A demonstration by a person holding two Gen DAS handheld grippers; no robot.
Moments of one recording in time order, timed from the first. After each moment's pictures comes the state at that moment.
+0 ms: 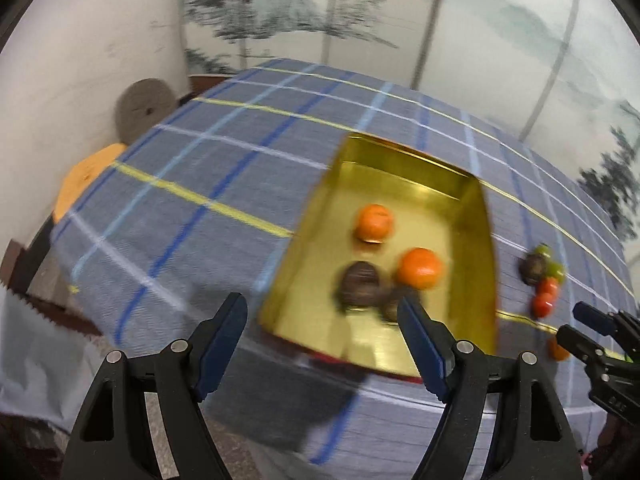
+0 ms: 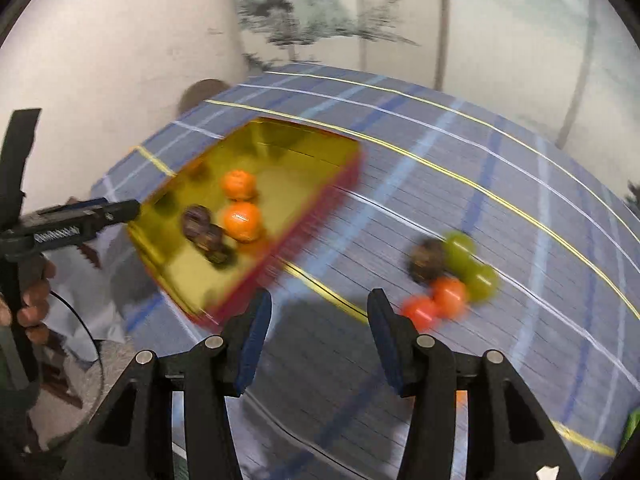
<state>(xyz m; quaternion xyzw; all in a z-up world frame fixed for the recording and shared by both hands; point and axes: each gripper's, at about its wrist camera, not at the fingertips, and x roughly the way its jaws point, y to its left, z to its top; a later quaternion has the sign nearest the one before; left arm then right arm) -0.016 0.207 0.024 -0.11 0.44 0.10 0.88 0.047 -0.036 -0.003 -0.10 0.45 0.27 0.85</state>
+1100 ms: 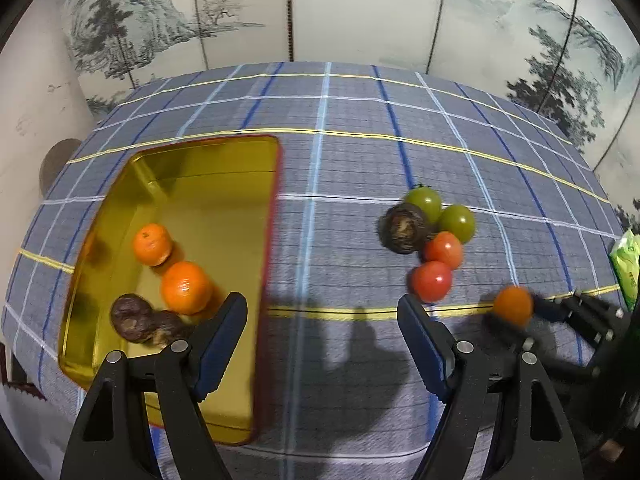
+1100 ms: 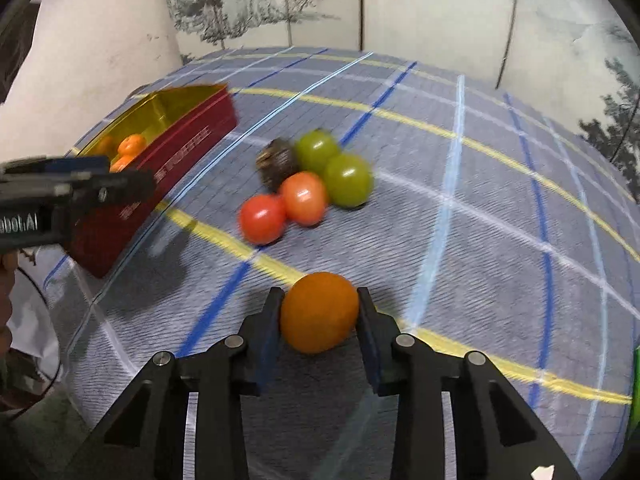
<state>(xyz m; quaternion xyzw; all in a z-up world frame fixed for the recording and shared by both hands) 0.052 0.039 0.001 0.00 0.47 -0.02 0.88 0.057 -0.132 -0.057 -0.08 0.45 0.18 0.87</state>
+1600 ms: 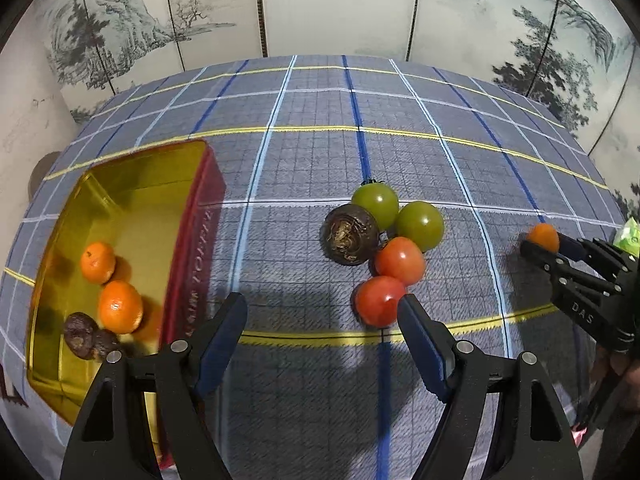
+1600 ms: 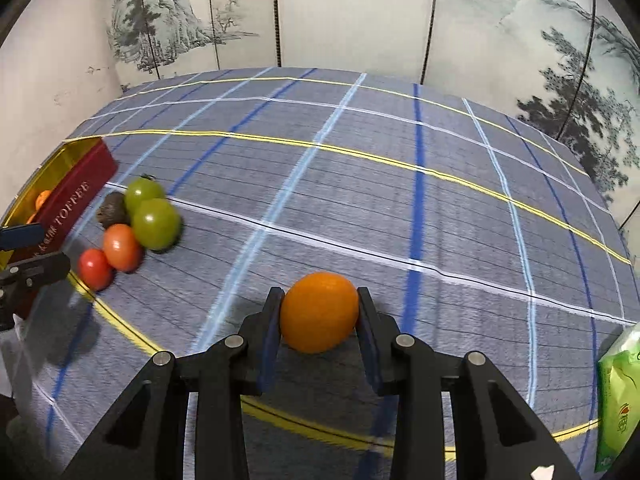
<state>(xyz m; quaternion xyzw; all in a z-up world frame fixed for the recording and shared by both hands) 0.076 -0.010 -0.020 0.01 0.48 -0.03 0.88 0.110 -0.228 -0.062 -0.06 0.44 0.09 0.89</state>
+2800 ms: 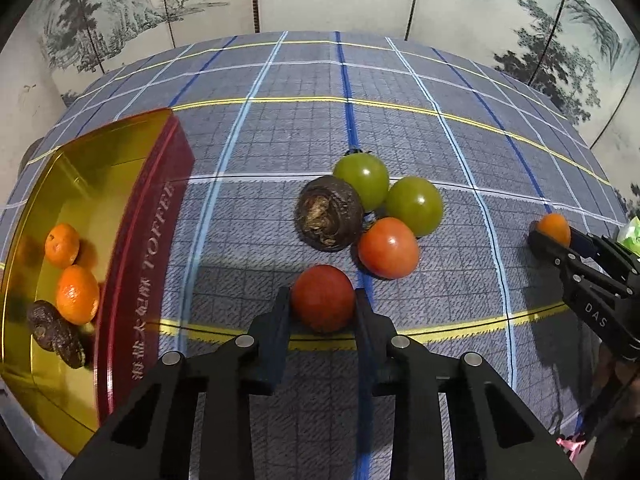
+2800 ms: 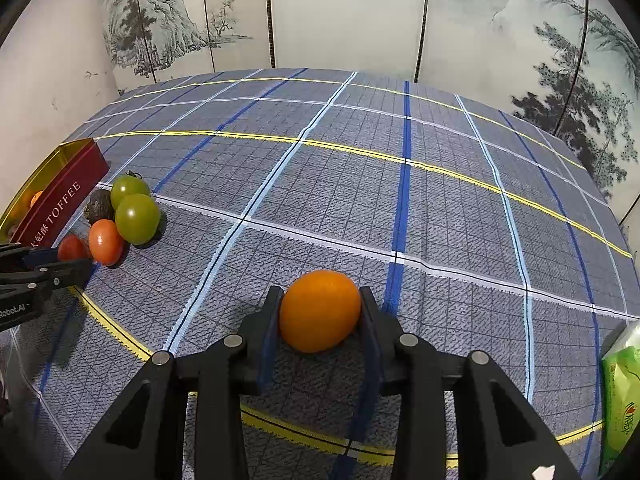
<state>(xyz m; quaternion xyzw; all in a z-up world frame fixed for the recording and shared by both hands) 0.089 -0.018 -0.046 0.00 0.50 -0.04 0.86 0.110 -0.238 -0.068 -0.05 0.43 0.09 0.90</state>
